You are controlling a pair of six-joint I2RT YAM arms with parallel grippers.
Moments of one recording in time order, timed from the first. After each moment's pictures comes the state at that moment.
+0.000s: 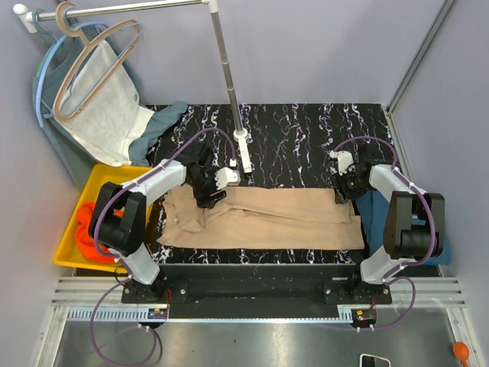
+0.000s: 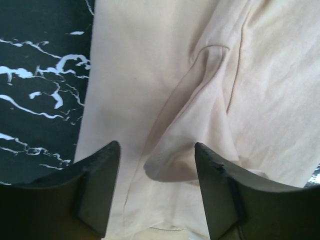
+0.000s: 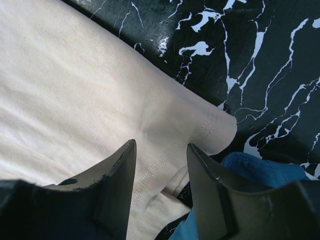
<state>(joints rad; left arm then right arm) -0.39 1.67 1.13 -0.72 0.38 0.89 -0.08 1.61 0.97 -0.60 -0.28 -0.51</state>
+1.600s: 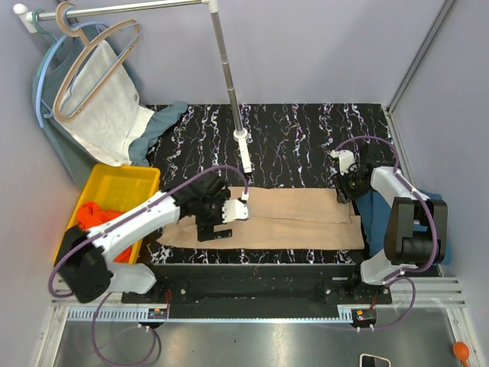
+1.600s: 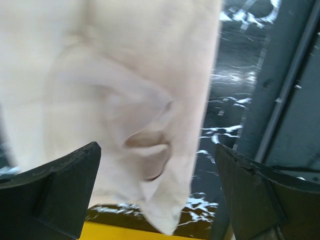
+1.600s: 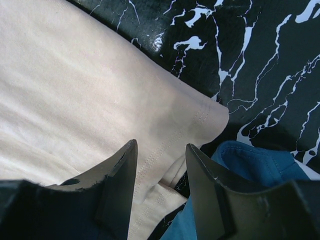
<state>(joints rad) -0.75 1.32 0.97 -0.91 0.21 0.74 -0.08 1.56 0.96 -0.60 -0.25 -0.52</state>
